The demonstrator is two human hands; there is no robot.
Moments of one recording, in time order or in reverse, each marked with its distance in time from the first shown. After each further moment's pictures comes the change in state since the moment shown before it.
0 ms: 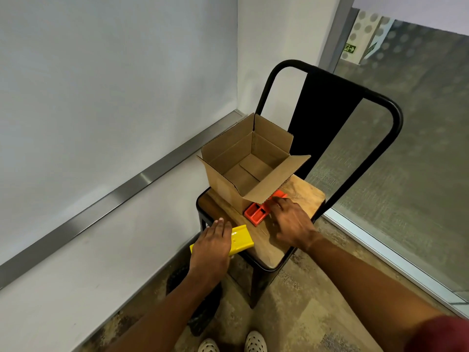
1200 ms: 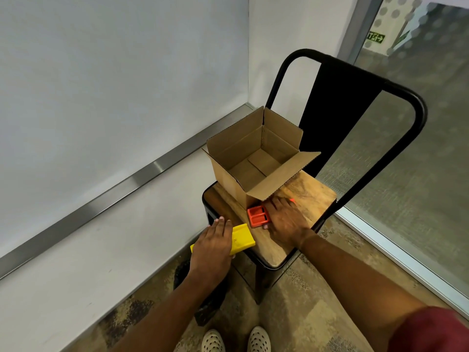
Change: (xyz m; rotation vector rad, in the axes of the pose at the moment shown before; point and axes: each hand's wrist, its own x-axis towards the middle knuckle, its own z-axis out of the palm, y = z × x) left_hand -0.012 0.012 0.003 0.053 -0.005 -0.114; right_hand 0.020 -0.005 0.028 0.004 0.039 -0.132
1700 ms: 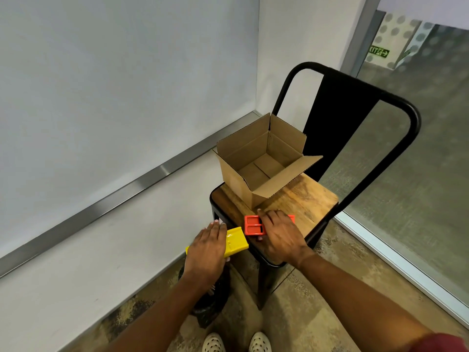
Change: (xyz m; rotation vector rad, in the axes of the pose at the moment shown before) left_hand -0.029 -0.013 -0.011 0.002 0.009 -0.036; right_hand -0.036 -0.039 -0.004 -0.014 0.116 -0.098
